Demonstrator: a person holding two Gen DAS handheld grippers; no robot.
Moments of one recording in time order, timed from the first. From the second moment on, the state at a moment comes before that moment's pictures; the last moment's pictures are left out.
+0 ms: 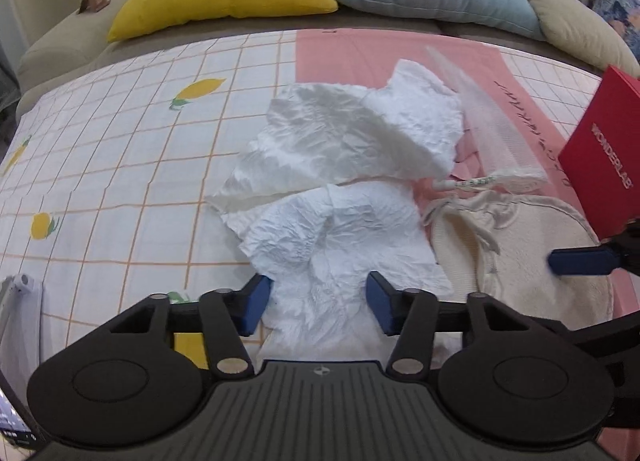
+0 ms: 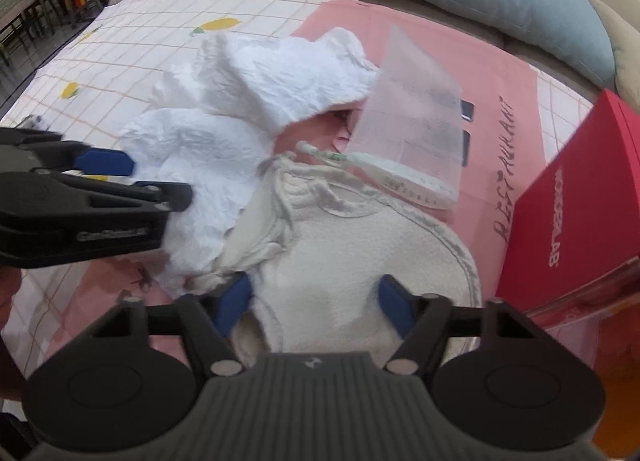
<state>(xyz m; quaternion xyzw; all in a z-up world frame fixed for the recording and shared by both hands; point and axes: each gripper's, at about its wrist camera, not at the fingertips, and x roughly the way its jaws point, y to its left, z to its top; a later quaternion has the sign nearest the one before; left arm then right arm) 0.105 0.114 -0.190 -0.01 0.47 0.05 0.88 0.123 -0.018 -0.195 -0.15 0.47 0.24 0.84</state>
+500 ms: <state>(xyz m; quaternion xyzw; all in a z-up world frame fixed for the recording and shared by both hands) 0.080 0.084 -0.165 0.02 0.51 0.00 0.86 0.100 -0.032 -0.174 -0.16 0.48 0.25 0.83</state>
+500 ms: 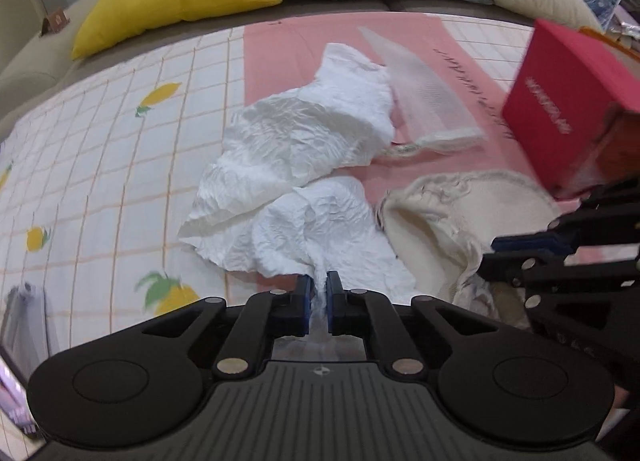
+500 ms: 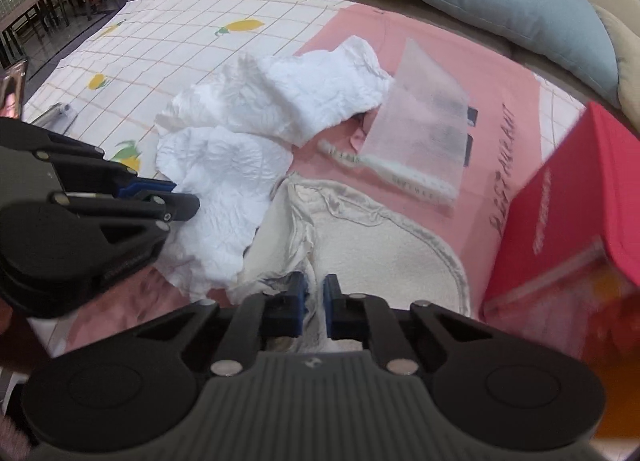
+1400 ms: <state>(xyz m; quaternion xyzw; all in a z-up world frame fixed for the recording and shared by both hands) -0.015 0.049 -0.021 -0.07 0.39 -0.10 0.91 0.052 -0.146 -0.139 -0.06 0.49 0.16 0.86</state>
